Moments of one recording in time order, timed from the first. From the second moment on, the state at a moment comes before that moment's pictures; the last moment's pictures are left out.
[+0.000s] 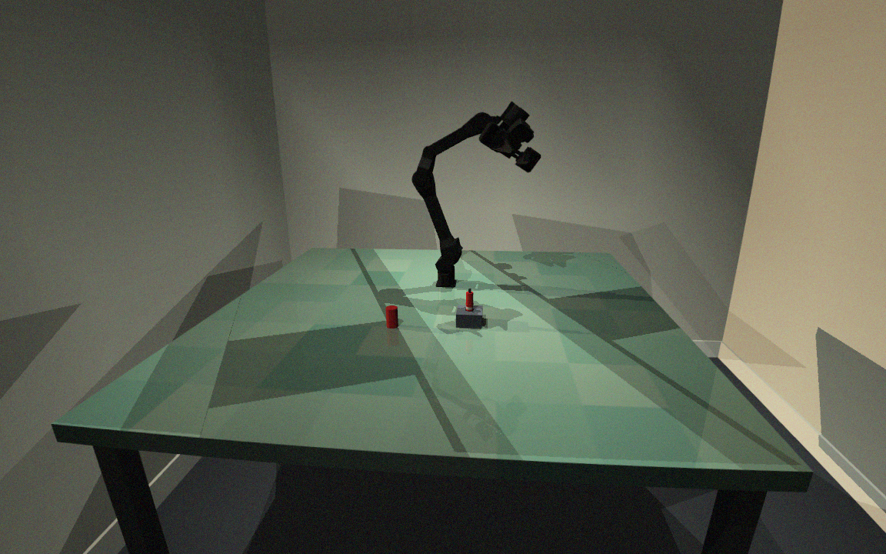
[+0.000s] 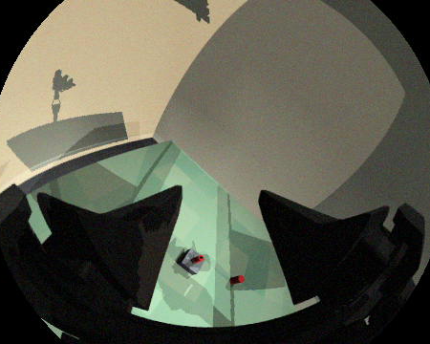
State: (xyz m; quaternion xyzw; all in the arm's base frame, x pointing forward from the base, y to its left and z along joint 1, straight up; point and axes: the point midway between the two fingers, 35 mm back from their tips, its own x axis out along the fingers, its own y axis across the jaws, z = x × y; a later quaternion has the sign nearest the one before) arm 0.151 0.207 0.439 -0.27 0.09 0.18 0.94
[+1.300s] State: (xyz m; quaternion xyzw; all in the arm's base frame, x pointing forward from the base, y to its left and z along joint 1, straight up) arm 0.204 0.209 0.395 -0.19 0.24 0.14 0.94
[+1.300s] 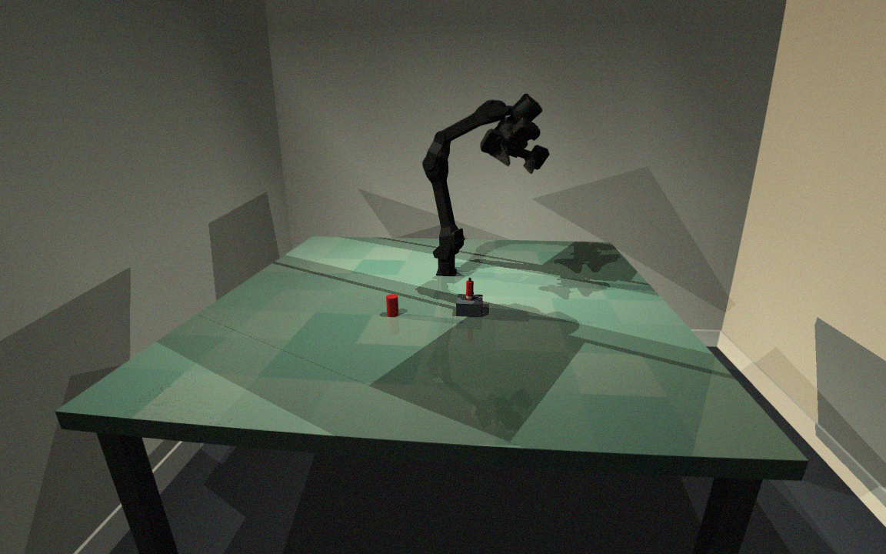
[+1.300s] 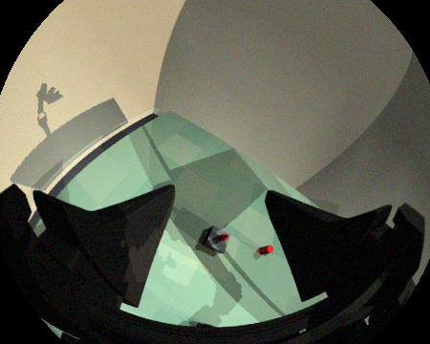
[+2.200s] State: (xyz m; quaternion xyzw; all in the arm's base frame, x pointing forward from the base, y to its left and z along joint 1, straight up) arm 0.253 0.184 0.357 -0.12 0.36 0.06 0.92
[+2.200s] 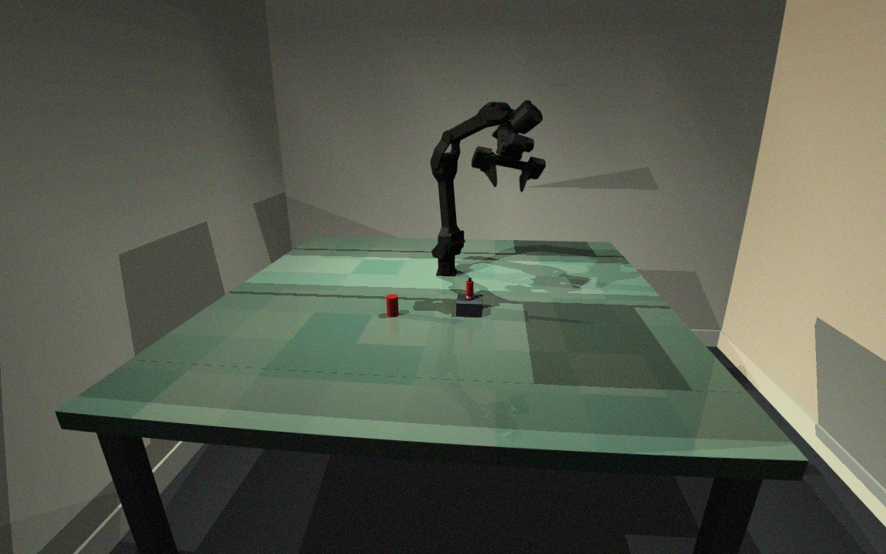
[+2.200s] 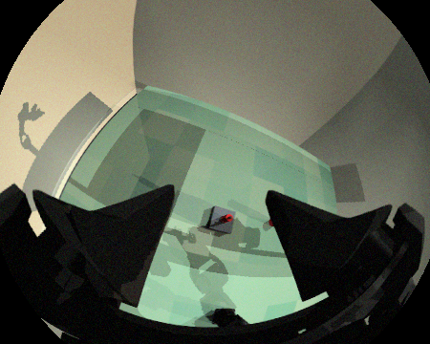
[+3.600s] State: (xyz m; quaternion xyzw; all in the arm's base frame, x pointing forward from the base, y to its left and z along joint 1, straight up) arm 0.322 0.109 0.304 0.02 0.51 -0.07 0.86
